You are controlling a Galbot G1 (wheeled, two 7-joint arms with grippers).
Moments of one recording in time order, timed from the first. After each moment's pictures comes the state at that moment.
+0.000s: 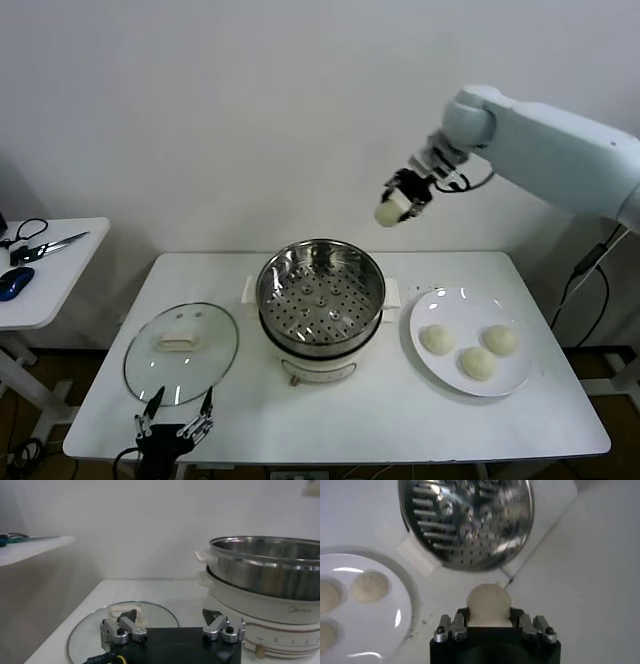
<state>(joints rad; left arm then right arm) 1.88 -1.44 -0.64 -2.17 -0.18 0.08 -0.01 0.82 1.12 -1.37 1.16 0.17 0.41 -1.08</state>
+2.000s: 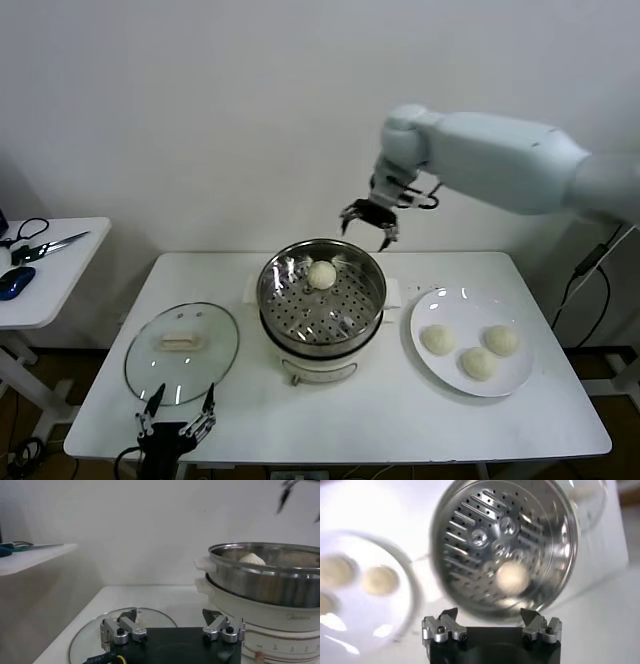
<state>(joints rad) 1.89 -1.47 -0.62 -2.20 -0.14 0.06 -0.02 0.91 1.01 -1.67 1.17 0.39 0.33 -1.08</state>
